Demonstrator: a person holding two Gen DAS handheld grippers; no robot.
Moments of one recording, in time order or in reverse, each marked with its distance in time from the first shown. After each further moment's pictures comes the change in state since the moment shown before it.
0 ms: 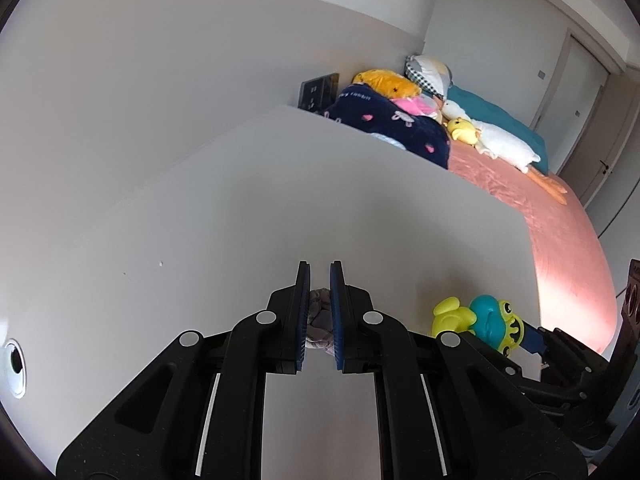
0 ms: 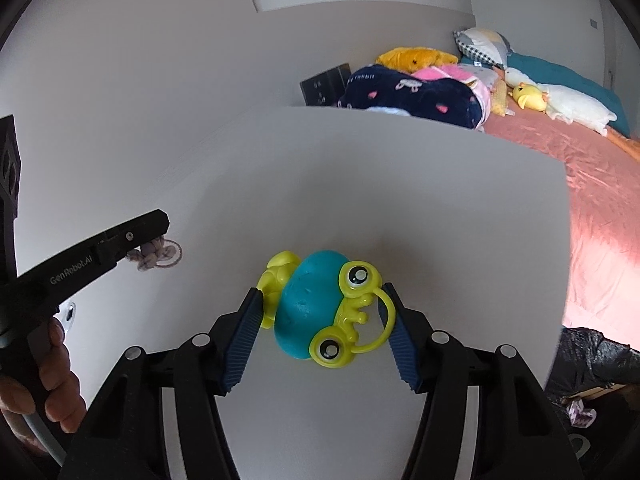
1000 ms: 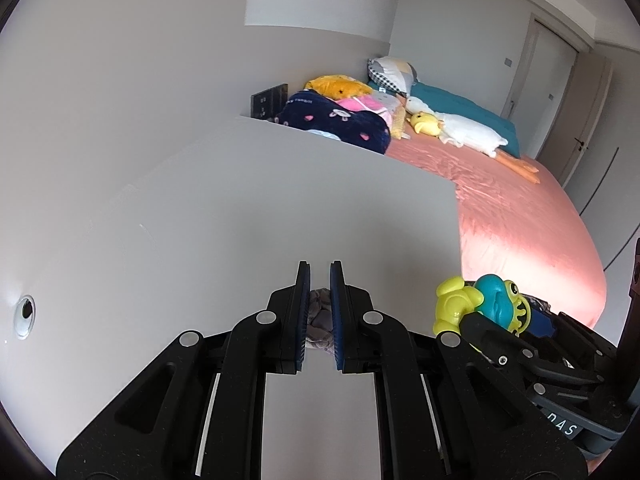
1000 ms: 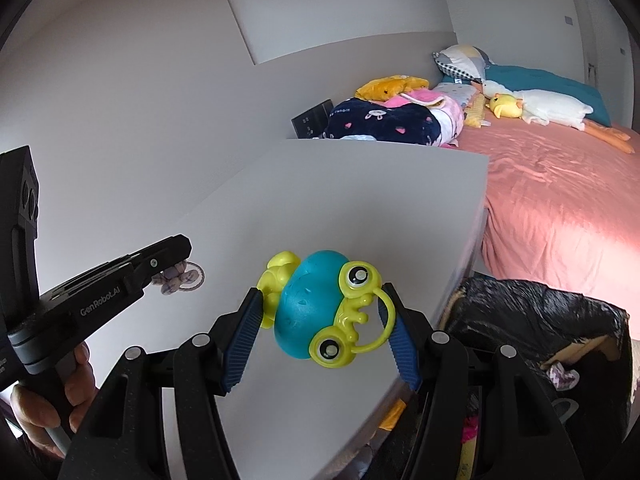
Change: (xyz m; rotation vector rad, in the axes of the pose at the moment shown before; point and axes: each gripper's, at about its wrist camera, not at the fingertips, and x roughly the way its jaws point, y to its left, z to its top) left arm -0.067 -0.086 -0.050 0.083 -0.033 -0.048; right arm -0.119 -0.039 -0.056 0.050 -0.109 0.025
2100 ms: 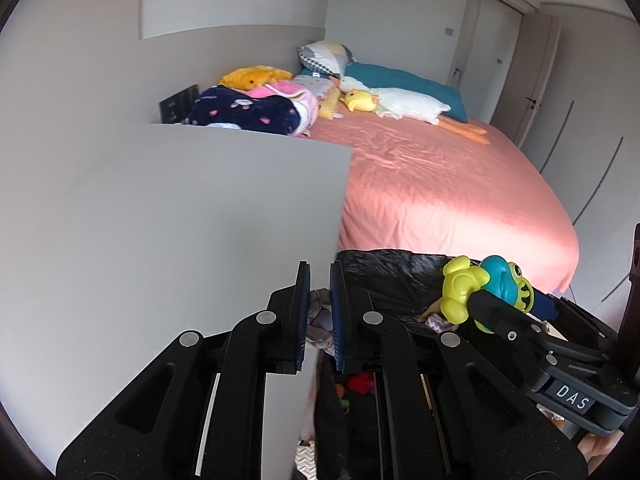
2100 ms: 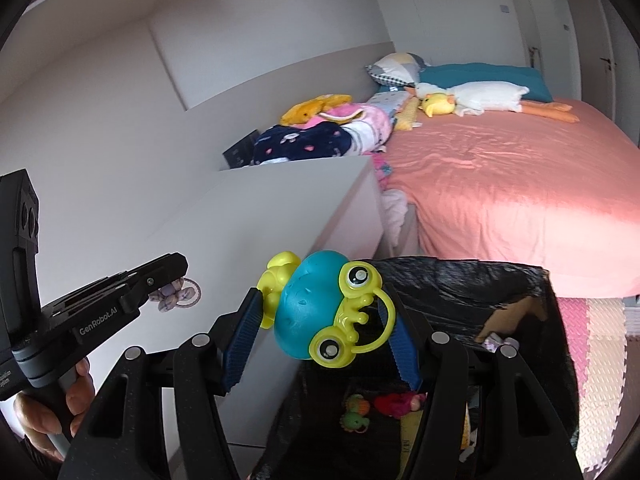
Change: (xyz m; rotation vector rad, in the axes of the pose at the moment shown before) left arm 0.004 -0.123 -0.025 0.150 0.035 -0.136; right arm -0.090 -0.109 -0.037 0.143 -0.091 -0.121
